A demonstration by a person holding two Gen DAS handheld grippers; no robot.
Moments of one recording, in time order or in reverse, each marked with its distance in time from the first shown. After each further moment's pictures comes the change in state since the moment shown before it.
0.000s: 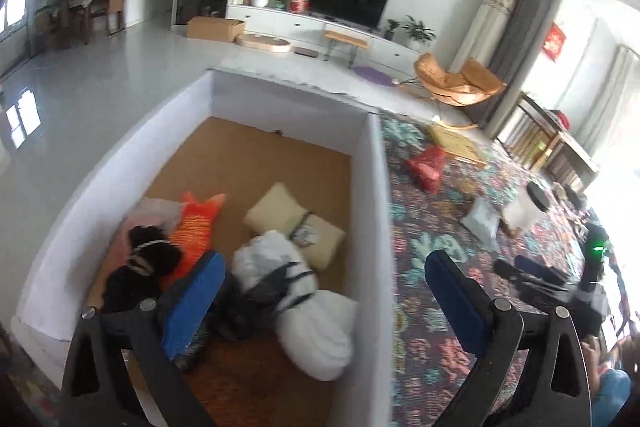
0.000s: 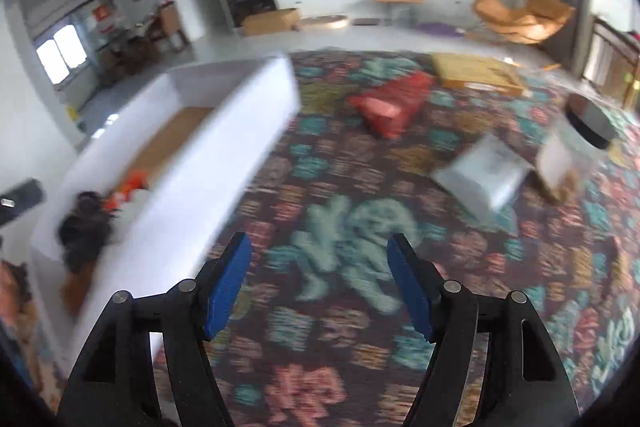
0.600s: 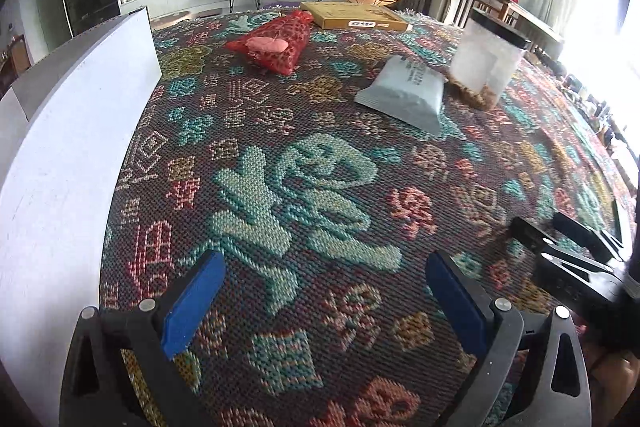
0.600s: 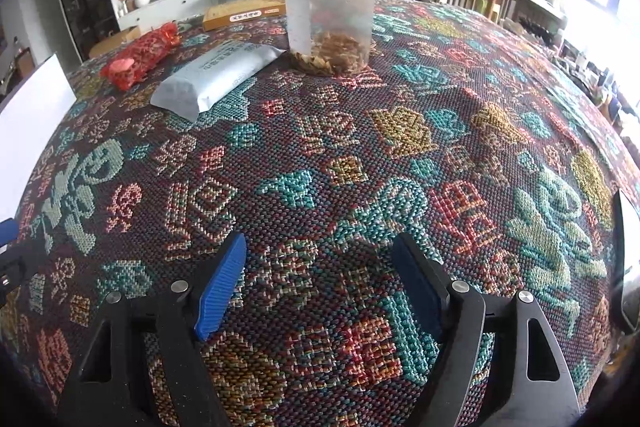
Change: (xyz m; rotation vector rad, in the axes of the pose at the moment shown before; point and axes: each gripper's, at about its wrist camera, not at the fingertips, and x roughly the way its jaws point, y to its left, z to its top) left arm 0.204 -0.181 -0.068 0.328 0.225 -0.030; right arm 0.016 -0.117 -0.063 0.248 -0.002 -0.286
